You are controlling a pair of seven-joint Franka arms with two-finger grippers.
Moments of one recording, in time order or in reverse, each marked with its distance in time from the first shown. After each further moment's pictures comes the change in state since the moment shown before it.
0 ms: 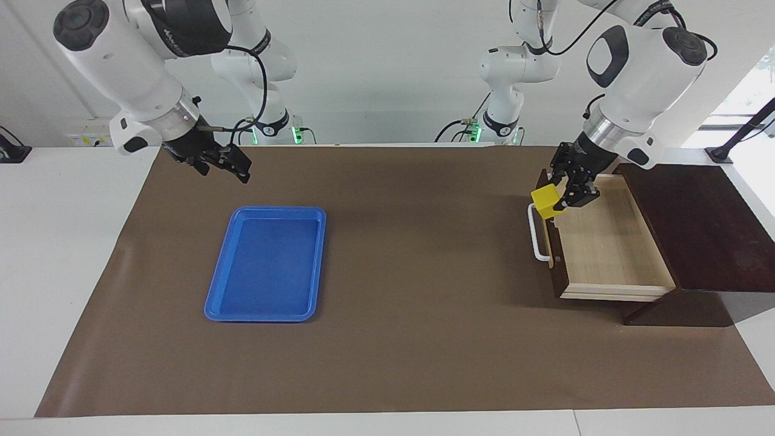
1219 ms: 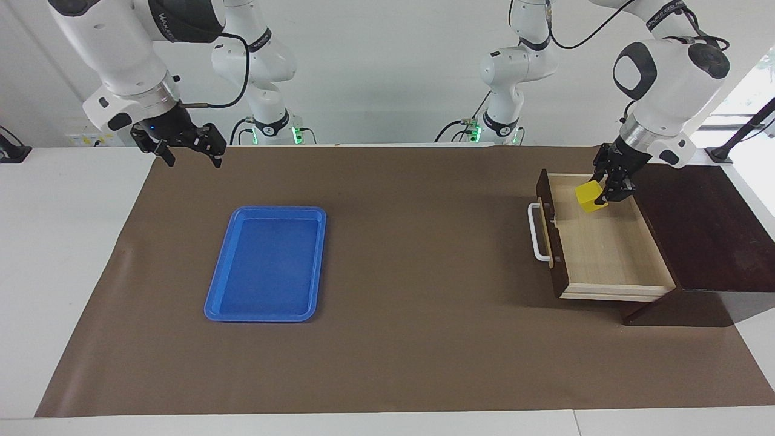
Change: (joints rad) left arm 0.169 -0.124 0.000 -0.282 0.122 0.126 0.240; right arm -0.055 -0.108 0.004 -0.148 -0.082 0.068 -0.198
